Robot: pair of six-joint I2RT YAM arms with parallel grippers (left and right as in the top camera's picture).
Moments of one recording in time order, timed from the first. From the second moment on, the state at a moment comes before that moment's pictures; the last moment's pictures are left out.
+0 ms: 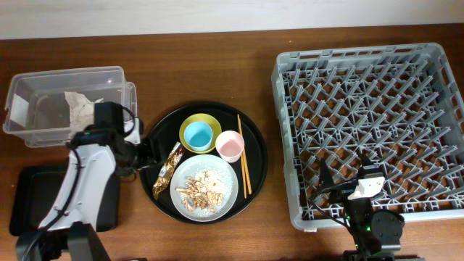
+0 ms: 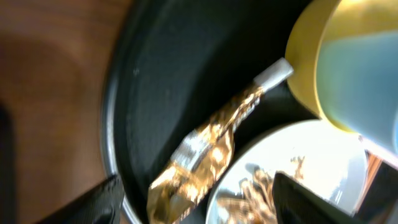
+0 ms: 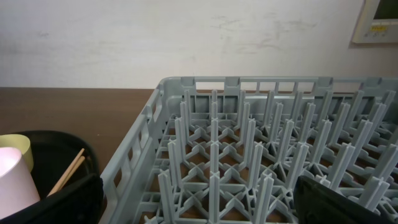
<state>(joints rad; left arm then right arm) 0.09 1.53 1.00 -0.86 0.24 -0.18 -0.03 0.02 0.01 -0.06 -0.13 0.03</state>
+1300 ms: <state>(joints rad) -0.04 1.63 0.84 -0.53 0.11 -0.12 -0.03 0.02 0.01 -0.06 -0.13 0.03</state>
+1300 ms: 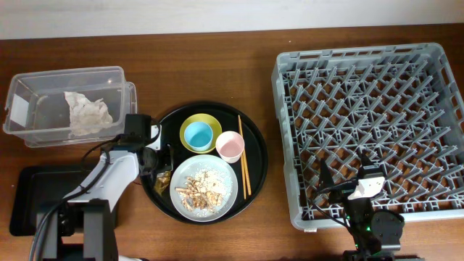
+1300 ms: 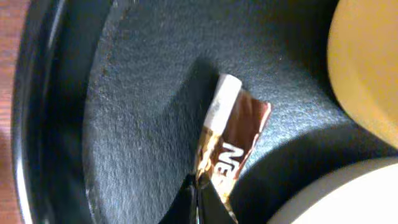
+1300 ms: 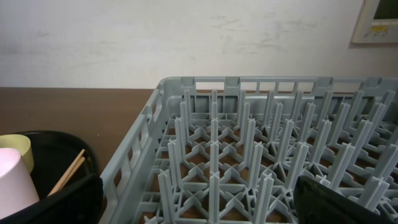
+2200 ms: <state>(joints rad) 0.21 1.66 1.19 -0.14 -0.29 -0.48 -0.03 0.02 0.01 -0.06 -0.13 0.03</state>
